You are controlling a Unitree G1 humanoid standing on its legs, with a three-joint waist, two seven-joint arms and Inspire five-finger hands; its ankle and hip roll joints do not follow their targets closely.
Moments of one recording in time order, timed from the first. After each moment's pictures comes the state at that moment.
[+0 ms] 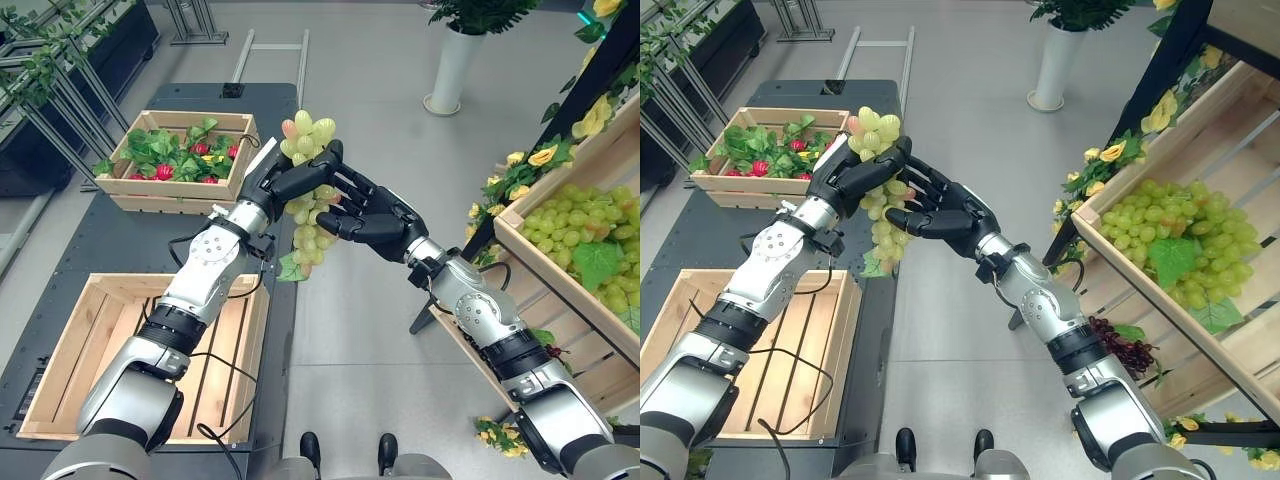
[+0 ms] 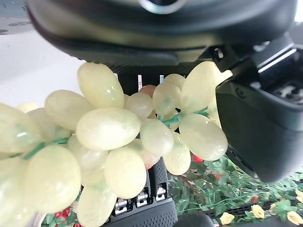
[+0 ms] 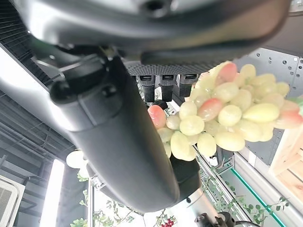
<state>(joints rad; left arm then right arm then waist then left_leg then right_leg) -0.71 0.60 -0.39 0.39 -0.60 -0.17 -0.14 -0.63 -0.37 0.36 0.26 0.99 0.17 0.22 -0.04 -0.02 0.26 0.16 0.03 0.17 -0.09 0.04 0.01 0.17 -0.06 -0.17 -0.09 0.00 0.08</state>
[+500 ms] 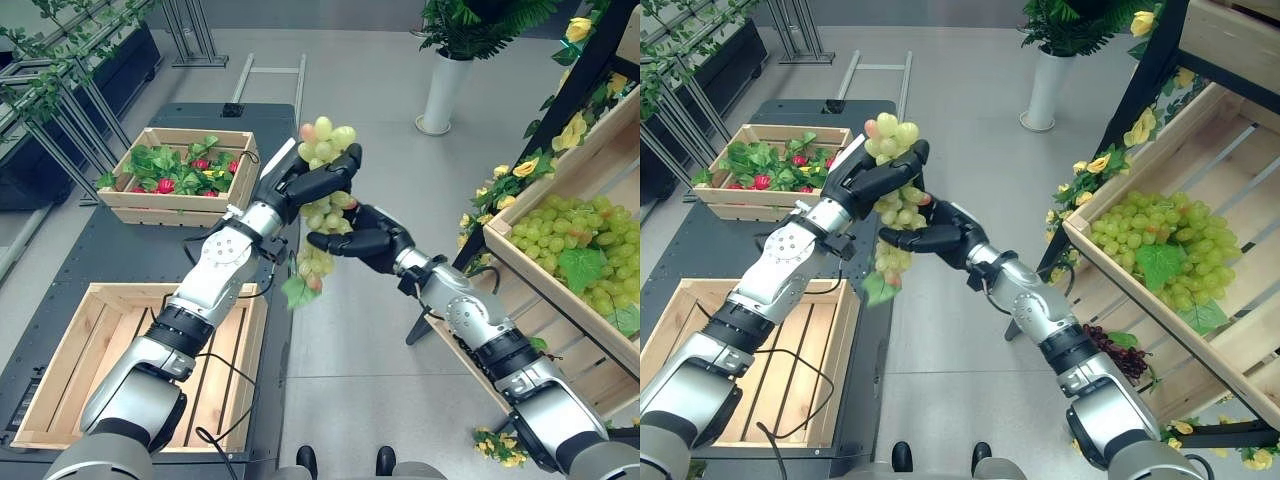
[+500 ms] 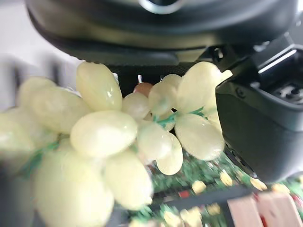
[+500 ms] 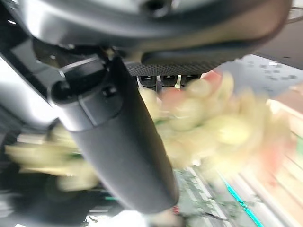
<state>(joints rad) -0.75 0.58 -0.47 0.28 -0.60 -0.17 -0.14 -0.64 -0.32 0.49 0.33 0.95 0.24 0.17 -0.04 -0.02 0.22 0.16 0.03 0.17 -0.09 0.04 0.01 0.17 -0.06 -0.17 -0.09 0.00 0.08</state>
